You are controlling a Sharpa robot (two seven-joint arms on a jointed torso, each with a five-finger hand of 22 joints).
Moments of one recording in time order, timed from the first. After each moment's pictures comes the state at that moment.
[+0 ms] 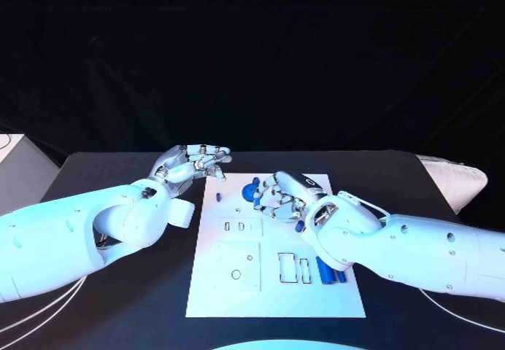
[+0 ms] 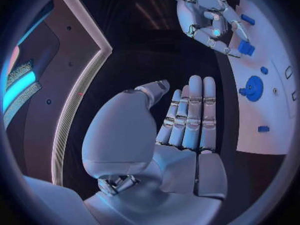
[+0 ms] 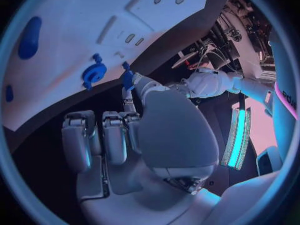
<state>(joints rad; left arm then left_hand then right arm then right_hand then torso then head) 1.17 -0.95 -0.04 1.67 -0.02 -0.33 0.40 1.36 -0.18 0.53 0.12 0.19 0.91 0.21 0.23 0.19 1.12 0.14 0.07 0.07 1.08 0.07 0.74 0.55 0.17 0.86 0.17 0.87 0.58 1.16 -0.67 -0.16 1.64 -1.38 -0.61 -0.26 1.45 -0.15 0.36 0.24 0.14 1.05 0.12 0.22 0.29 1.47 0.05 1.52 1.31 1.47 -0.02 1.57 1.31 0.02 1.46 0.09 1.54 1.31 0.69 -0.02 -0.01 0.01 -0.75</state>
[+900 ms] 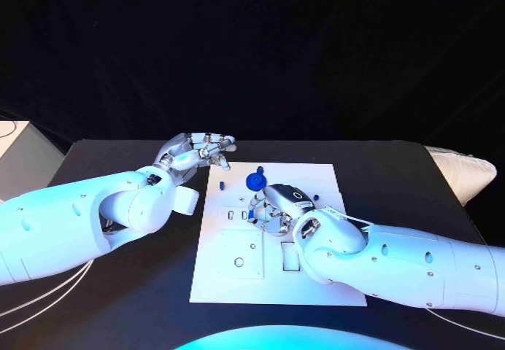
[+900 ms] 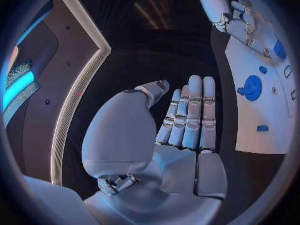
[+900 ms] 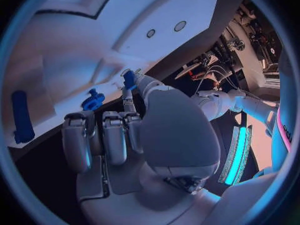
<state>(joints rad) 1.17 -0.94 -0.04 1.66 -0.02 -0.33 0.40 1.36 -0.18 0.54 0.12 0.19 0.91 0.21 0.23 0.19 1.12 0.14 0.07 0.07 1.08 0.07 0.75 0.55 0.17 0.86 0.17 0.87 0.58 1.08 -0.59 -0.17 1.62 -1.56 -0.59 -0.42 1.42 -0.18 0.36 0.24 0.16 1.04 0.12 0.22 0.30 1.47 0.05 1.52 1.31 1.47 -0.02 1.57 1.31 0.02 1.46 0.09 1.54 1.31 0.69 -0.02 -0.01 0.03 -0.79</state>
